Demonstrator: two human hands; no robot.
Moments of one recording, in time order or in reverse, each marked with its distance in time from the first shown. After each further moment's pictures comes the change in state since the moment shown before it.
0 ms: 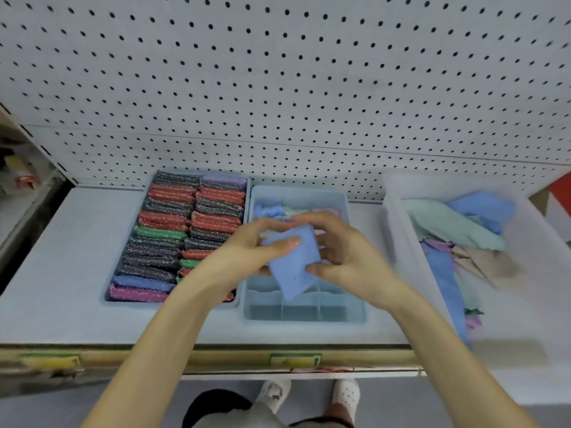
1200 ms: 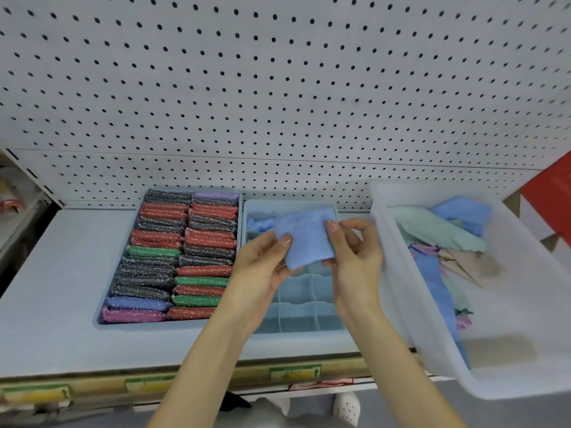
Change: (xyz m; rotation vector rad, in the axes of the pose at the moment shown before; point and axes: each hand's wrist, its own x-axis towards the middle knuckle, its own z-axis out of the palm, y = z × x) left_hand 0.006 -0.019 0.032 -0.564 0.096 0.232; right_hand 0.004 0.003 0.030 0.469 0.865 -0.026
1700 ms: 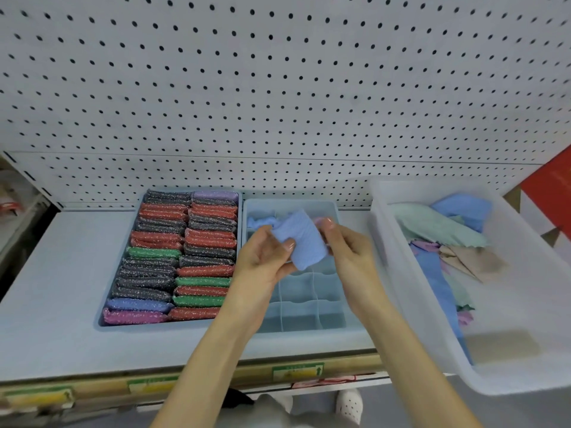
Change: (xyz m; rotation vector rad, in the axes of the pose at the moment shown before) left_hand 0.001 -0.004 -0.002 0.058 0.023 0.077; right_hand 0.012 0.003 -0.010 -0.325 -0.278 0.001
